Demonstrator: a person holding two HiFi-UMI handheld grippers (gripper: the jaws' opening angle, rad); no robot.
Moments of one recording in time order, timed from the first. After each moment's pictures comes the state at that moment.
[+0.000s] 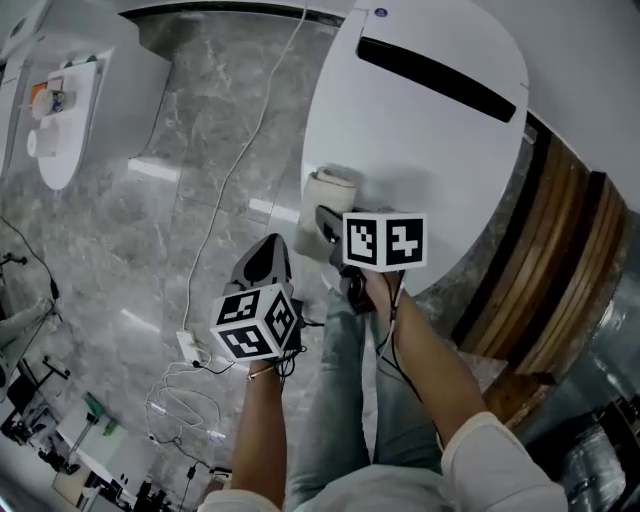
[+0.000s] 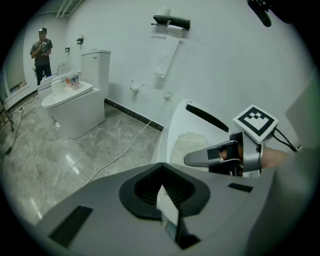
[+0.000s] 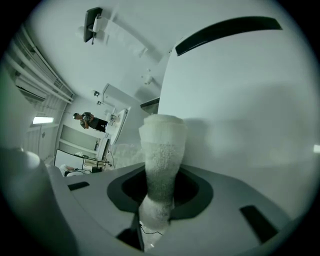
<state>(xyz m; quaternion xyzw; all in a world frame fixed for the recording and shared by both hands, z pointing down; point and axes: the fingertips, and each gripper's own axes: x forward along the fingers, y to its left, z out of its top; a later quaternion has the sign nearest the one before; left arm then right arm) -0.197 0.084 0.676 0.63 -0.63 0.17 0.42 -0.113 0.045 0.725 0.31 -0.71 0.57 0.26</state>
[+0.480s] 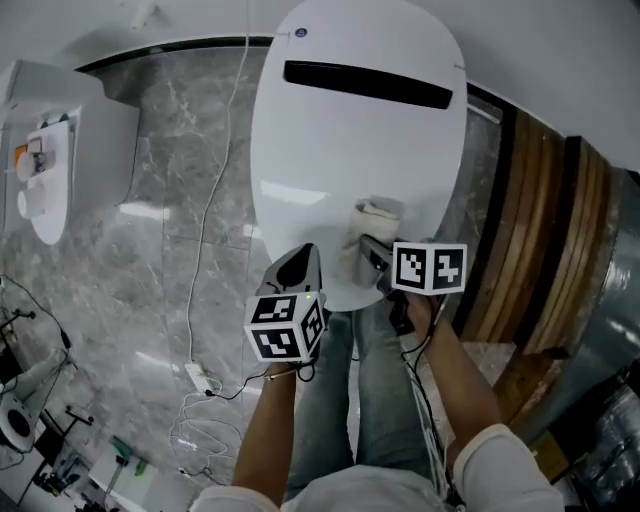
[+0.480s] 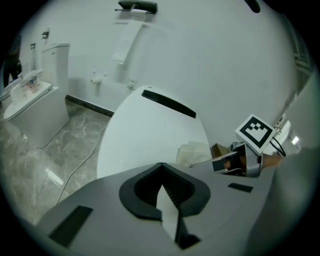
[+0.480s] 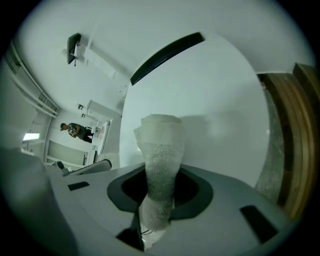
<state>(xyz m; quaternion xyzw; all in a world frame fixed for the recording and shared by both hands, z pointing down) -0.064 0.065 0.673 0.72 -0.51 0.20 0.42 0.046 0.074 0.726 0.39 -0.65 0.60 0.25</state>
